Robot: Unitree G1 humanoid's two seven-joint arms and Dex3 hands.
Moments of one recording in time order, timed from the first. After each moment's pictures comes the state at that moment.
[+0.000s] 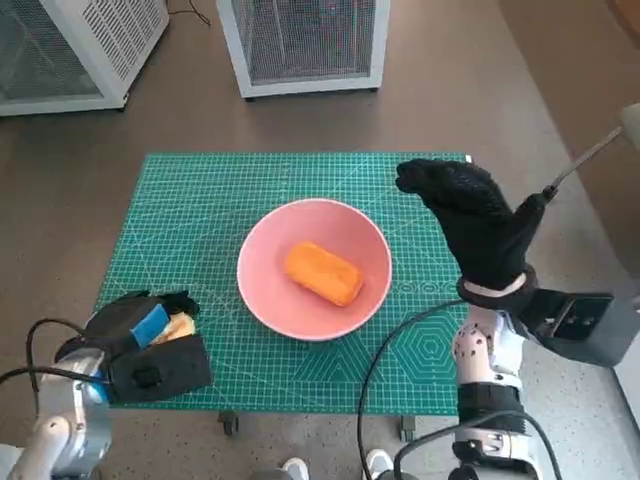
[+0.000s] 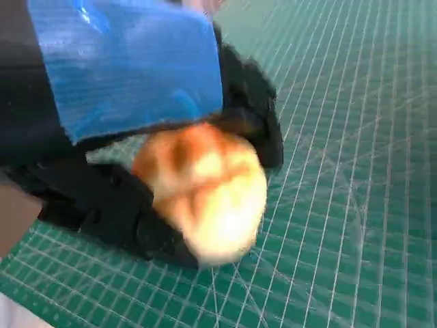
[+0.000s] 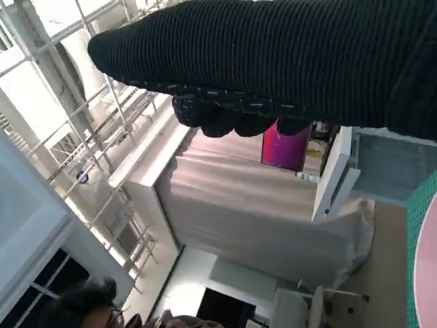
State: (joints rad) left arm 0.00 0.71 -0.07 -0.26 0.70 0.40 -0.50; right arm -0.64 0.00 -0.25 0.58 0.56 -0.57 0.94
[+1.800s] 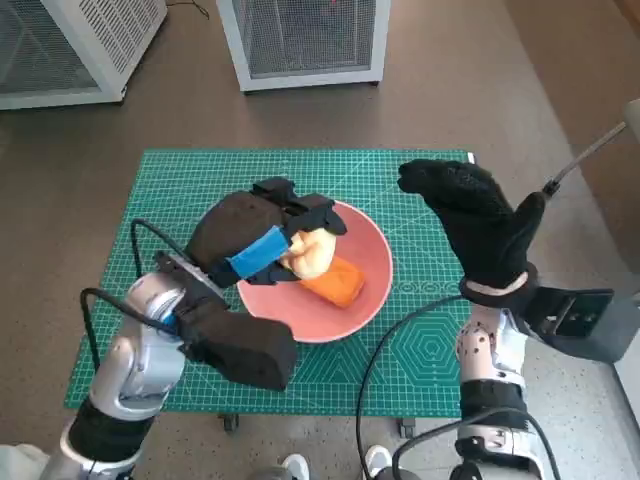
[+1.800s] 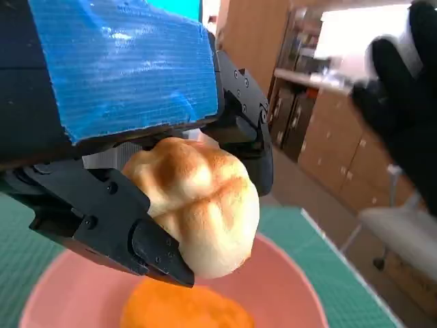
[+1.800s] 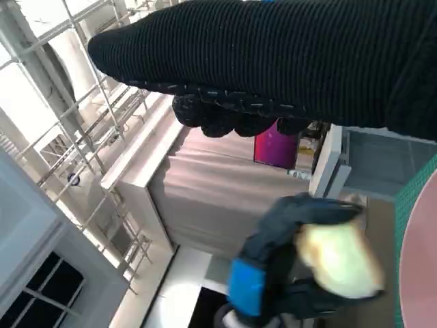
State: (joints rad) left arm -0.49 0.44 -0.26 -0.17 0.62 0.06 -0.38; right arm -0.64 -0.01 -0.26 0.58 0.56 -0.56 0.95
